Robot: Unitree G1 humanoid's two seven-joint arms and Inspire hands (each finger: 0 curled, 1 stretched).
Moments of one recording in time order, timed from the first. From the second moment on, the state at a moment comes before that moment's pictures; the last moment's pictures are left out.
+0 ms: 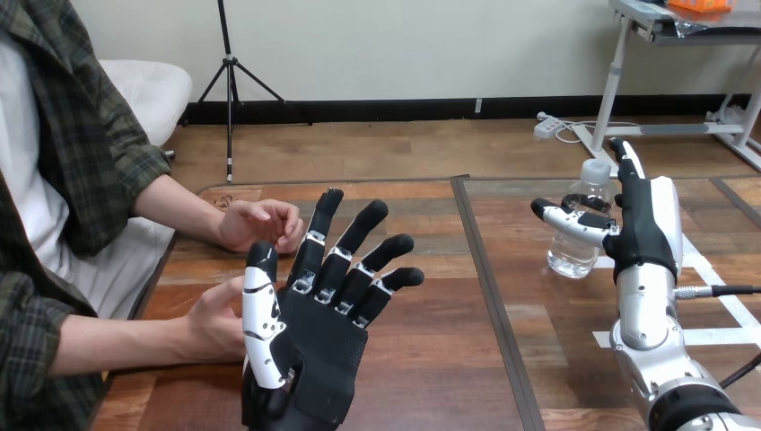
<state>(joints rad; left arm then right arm) 0.24 -0.05 -0.21 0.08 -0.80 -0.33 -0.59 -0.66 -0.27 -0.04 1.19 -0.23 -0.38 -0.37</state>
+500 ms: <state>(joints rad) 0.24 -0.05 -0.21 0.08 -0.80 -0.33 -0.59 -0.69 -0.27 -0.04 1.21 -0.23 -0.35 -0.35</state>
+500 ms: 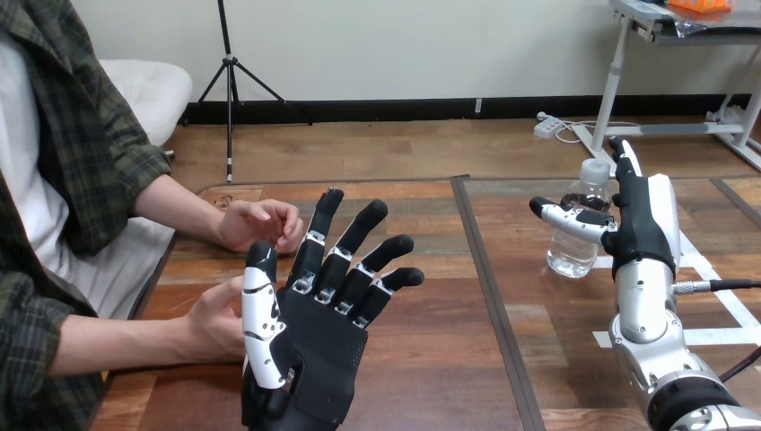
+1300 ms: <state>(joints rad) 0.24 -0.05 -0.21 0.08 -0.81 -0.33 -0.59 -0.70 -0.28 -0.03 1.23 -0.23 -0.32 -0.35</state>
